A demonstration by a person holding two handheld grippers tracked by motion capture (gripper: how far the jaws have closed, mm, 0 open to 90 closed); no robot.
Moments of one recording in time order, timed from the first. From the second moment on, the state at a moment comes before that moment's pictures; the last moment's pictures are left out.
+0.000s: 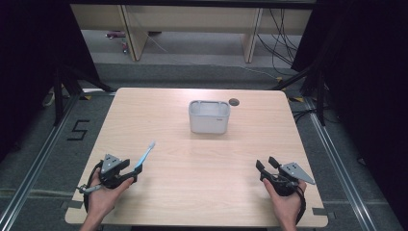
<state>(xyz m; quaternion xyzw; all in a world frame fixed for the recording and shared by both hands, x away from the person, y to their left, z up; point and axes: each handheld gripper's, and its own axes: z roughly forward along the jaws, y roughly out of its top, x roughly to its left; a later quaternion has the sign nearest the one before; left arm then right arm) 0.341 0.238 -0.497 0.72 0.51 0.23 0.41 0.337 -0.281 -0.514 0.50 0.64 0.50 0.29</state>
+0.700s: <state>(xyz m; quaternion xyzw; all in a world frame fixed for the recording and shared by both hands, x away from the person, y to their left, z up) 0.378 0.229 -0.476 0.80 0.49 0.15 0.30 0.339 -0.280 -0.514 0.51 0.65 0.51 0.27</state>
